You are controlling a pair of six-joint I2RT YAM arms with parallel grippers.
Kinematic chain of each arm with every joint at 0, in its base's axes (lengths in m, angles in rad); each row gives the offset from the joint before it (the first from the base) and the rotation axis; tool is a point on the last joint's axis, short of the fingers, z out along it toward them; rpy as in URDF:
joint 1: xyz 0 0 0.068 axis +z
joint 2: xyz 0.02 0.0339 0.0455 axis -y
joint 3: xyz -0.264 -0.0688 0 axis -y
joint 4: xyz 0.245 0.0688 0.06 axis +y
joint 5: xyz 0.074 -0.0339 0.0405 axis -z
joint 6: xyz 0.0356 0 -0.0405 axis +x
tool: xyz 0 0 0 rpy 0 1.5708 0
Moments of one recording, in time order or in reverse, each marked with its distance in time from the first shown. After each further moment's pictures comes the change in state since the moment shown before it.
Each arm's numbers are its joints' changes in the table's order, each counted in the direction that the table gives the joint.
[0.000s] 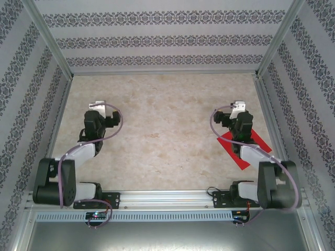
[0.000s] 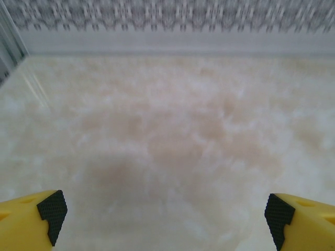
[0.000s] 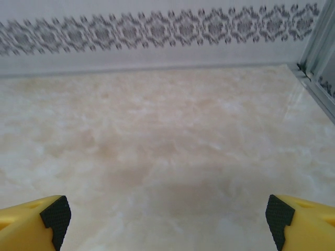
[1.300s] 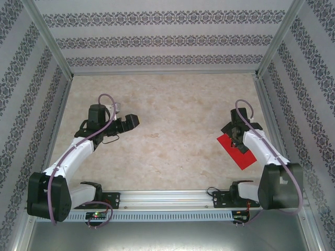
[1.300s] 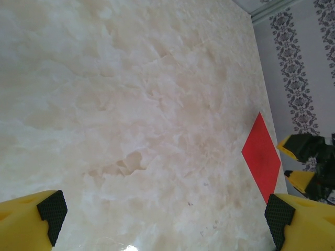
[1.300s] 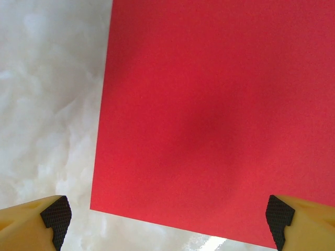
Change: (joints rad) left arm -0.118 0.092 0.192 0.619 0.654 -0.489; right arm 0.032 -0.047 0.320 1.214 0.246 0.856
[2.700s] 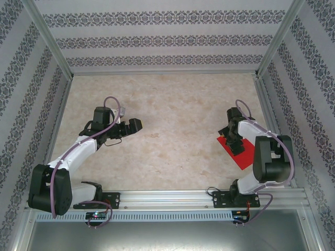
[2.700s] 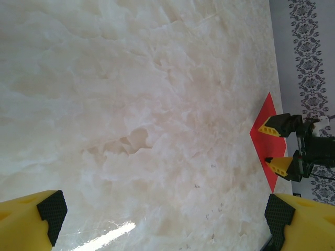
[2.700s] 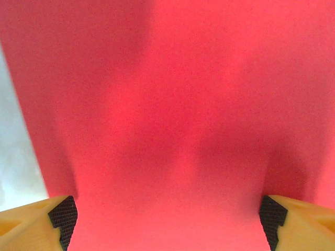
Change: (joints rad) left arm -0.029 -0.062 -0.024 0.000 0.014 0.003; right arm -0.031 -0.275 0.051 -0.013 -0.130 0.212
